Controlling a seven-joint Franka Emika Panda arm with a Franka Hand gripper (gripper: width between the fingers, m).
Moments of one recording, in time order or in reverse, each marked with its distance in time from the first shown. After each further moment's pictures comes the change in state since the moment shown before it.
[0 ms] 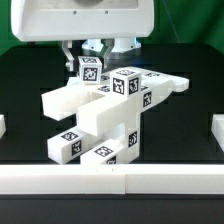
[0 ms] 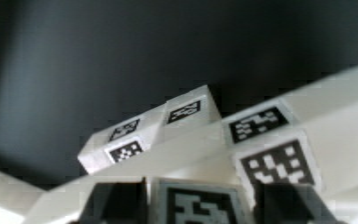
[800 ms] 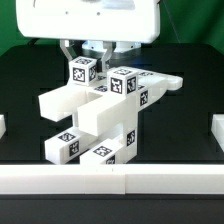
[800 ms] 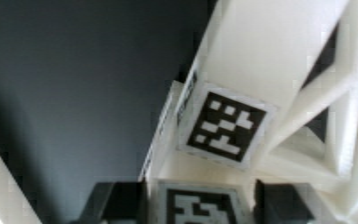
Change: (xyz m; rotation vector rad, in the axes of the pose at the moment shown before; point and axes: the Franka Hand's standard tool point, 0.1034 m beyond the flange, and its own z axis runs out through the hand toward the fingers) arm 0.003 -0.003 0.001 0.029 0.017 0.647
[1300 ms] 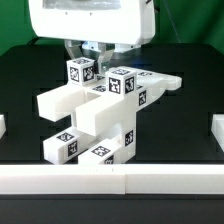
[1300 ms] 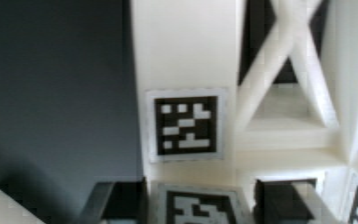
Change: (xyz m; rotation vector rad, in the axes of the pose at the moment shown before) arm 0.002 -0.003 0.002 0.046 0.006 0.441
